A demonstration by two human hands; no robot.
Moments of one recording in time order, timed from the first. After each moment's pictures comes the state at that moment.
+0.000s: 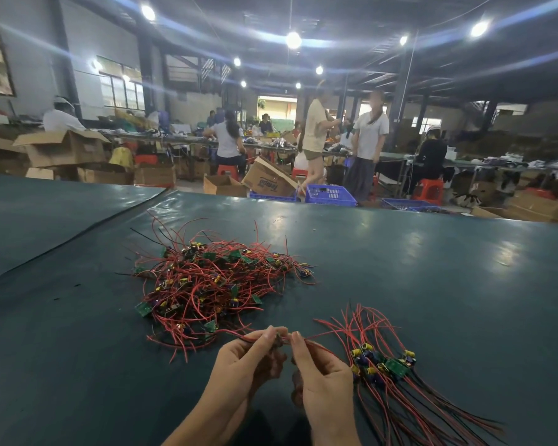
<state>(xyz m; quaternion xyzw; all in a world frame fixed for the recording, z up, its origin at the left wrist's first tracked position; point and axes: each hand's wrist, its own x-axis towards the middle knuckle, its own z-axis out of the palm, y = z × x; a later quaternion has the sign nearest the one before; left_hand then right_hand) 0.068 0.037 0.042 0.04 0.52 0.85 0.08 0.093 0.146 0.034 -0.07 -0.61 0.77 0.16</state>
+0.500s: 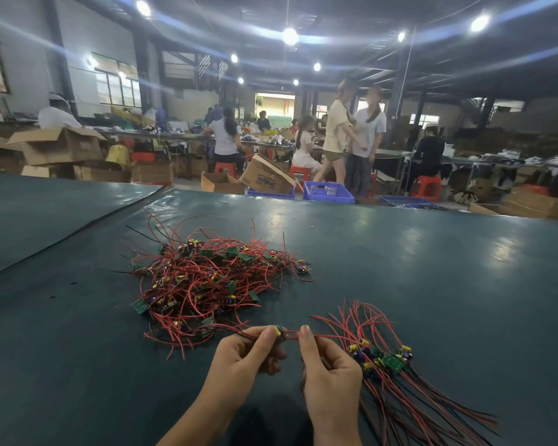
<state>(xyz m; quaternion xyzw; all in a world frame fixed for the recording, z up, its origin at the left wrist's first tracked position) 0.070 0.035 0.041 0.11 0.62 0.77 0.00 0.095 0.151 0.034 -0.10 -0.63 0.73 0.24</state>
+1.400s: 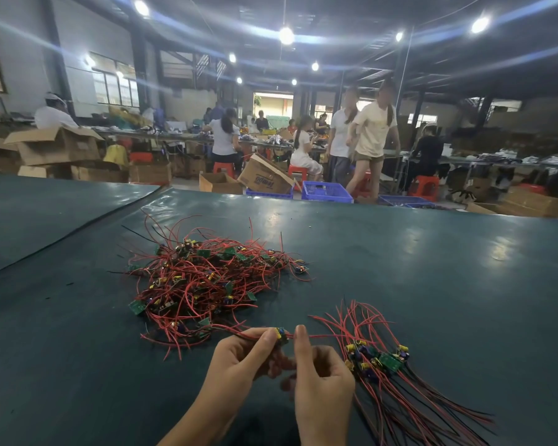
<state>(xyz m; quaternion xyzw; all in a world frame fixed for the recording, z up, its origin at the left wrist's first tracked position) 0.075 0.039 0.042 0.12 0.58 0.80 0.01 0.101 0.140 0.036 -0.17 -0.60 0.72 0.30</state>
